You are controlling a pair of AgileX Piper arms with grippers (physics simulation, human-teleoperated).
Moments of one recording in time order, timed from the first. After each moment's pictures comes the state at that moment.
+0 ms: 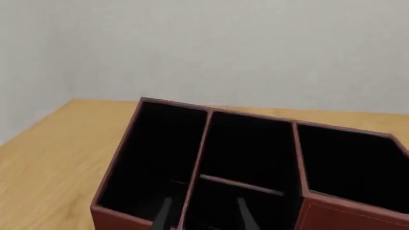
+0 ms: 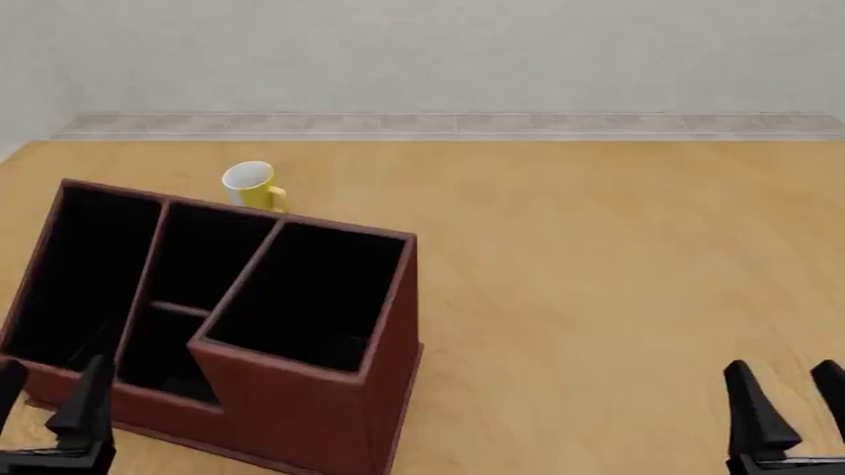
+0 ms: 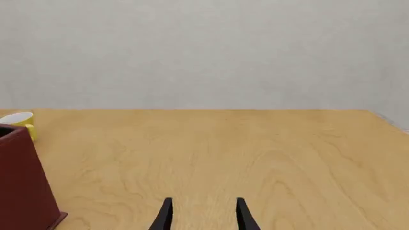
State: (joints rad) left arm 0.05 0.07 0.00 -0.04 -0.03; right arm 0.00 0.01 0.00 -0.01 0.00
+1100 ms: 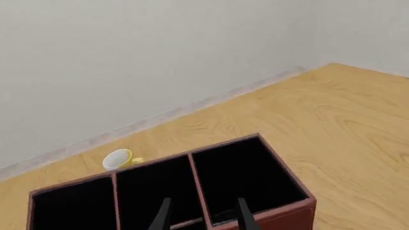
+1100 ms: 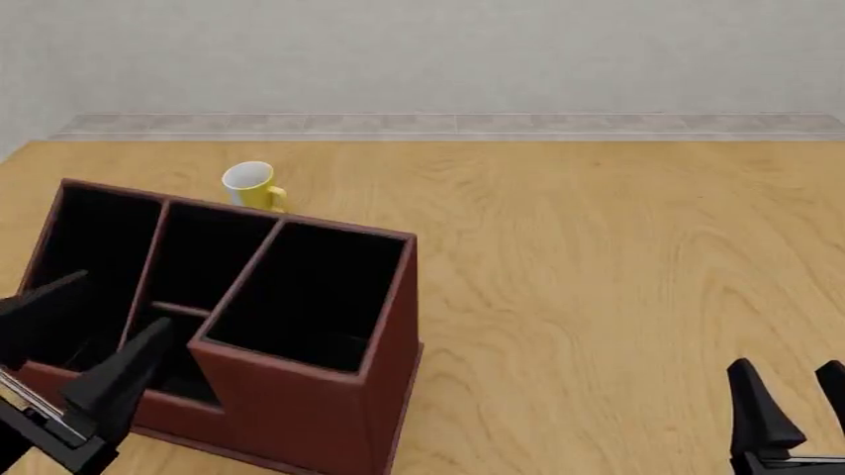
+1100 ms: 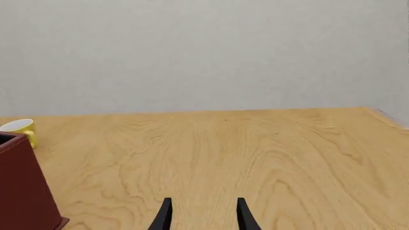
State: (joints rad) left arm -0.46 0.29 -0.39 0.17 0.14; right arm -0.01 0.00 0.00 0.00 0.03
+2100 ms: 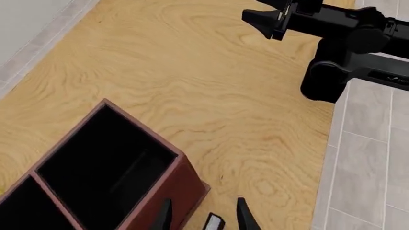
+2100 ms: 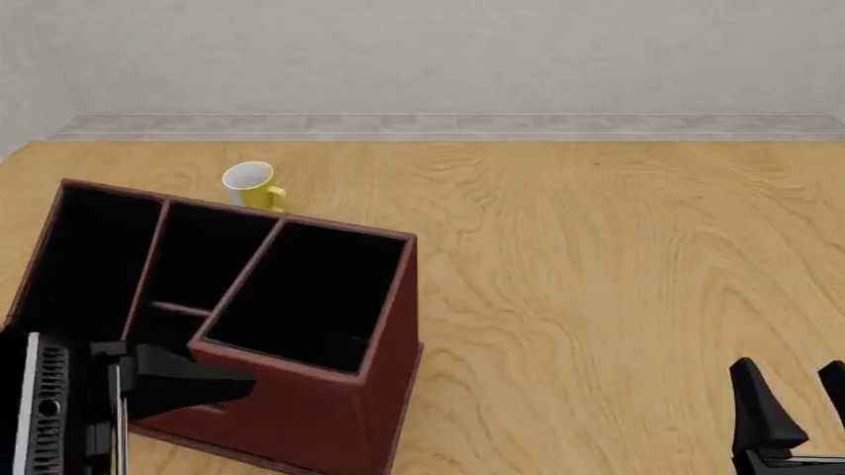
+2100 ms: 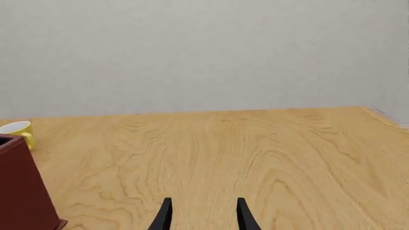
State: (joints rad) left arm -1.07 0.60 -0.71 0.72 0.17; right arm -0.02 0.00 -0.01 0.00 0.03
